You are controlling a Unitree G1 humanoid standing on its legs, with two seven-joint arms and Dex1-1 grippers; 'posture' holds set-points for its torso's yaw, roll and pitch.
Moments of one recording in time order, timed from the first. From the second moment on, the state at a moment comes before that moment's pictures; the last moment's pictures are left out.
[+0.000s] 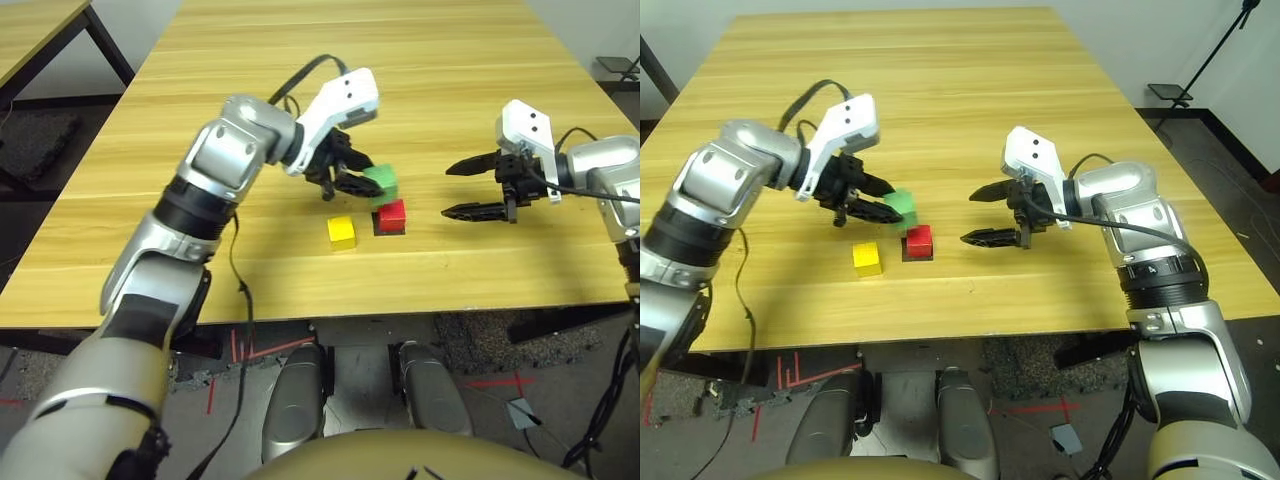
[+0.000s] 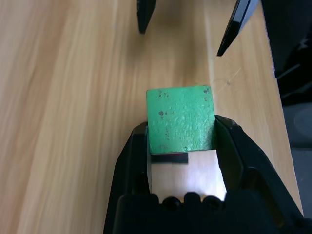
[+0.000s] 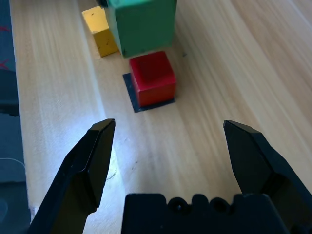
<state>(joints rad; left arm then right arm) -1.04 0.46 -0.44 0.25 -0.15 0.75 -1.26 -0.68 -0.76 0.15 0.21 0.18 0.45 1.38</state>
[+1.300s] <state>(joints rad) -1.04 0.36 -0.45 0.50 -0.07 0.48 -1.30 -0.60 -0.81 0.13 0.12 0.26 0.50 1.33</state>
